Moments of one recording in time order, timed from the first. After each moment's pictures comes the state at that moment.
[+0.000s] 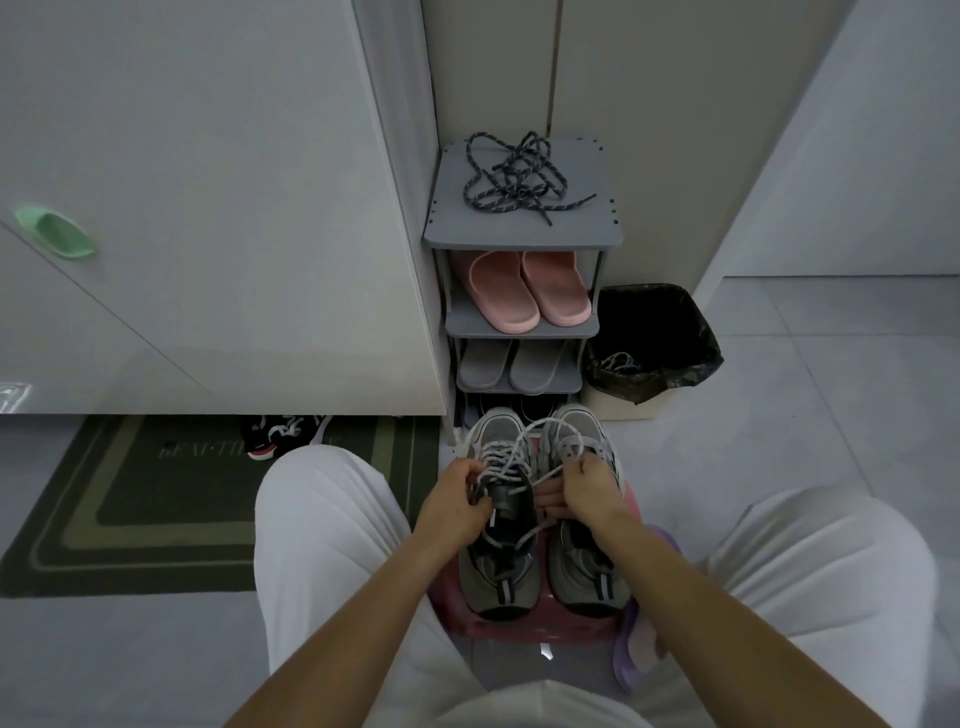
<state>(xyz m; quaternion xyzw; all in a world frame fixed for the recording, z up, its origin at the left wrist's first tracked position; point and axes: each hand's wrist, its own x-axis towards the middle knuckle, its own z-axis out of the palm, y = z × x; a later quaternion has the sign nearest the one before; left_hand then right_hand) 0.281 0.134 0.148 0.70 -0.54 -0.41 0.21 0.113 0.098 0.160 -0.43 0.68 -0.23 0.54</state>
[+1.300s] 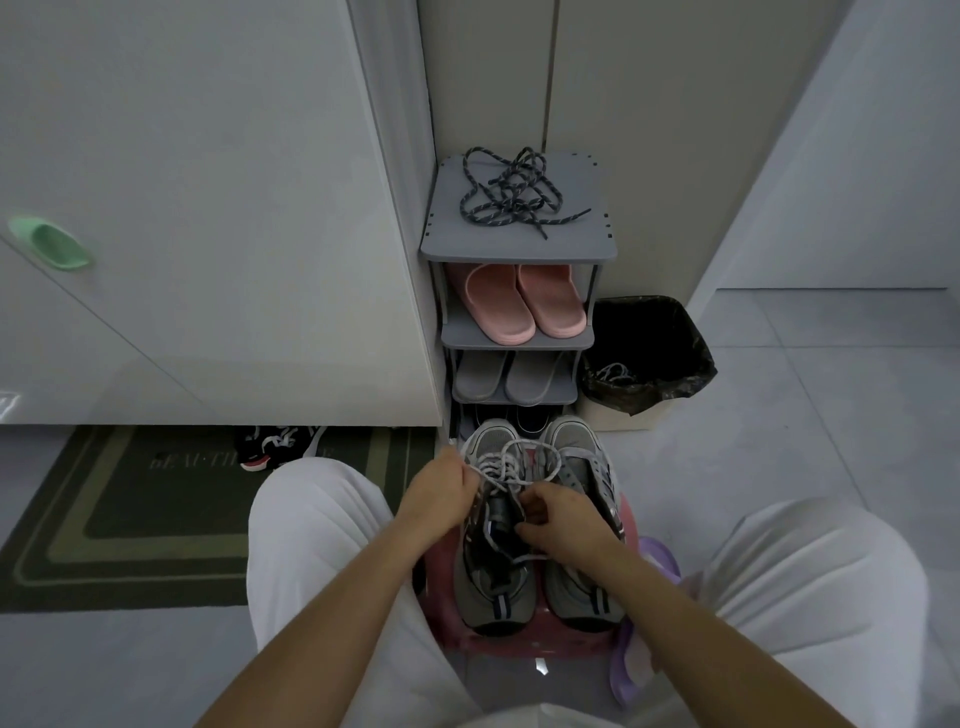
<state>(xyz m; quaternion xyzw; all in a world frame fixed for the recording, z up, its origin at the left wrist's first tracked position) 0.285 0.108 0.186 0.72 -0.61 -0.30 0.14 0.112 0.116 0.173 -0.70 0.59 -0.07 0.41</state>
